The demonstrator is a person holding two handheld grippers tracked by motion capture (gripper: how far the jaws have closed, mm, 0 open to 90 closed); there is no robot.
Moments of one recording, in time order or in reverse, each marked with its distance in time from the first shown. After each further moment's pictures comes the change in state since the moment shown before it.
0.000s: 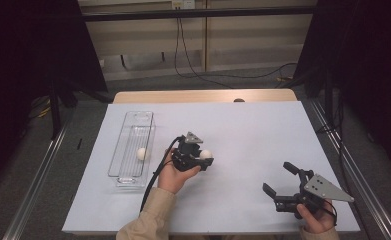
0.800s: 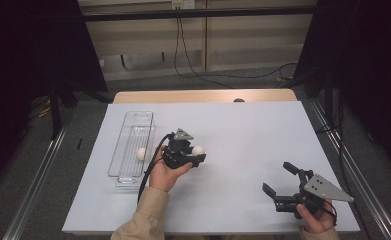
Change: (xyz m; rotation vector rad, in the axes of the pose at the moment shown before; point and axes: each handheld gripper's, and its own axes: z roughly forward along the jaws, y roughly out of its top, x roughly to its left) left arm 0.013 -0.001 -0.022 -0.032 0.034 -0.034; right arm 0.000 0.000 0.000 0.001 0.003 -0.001
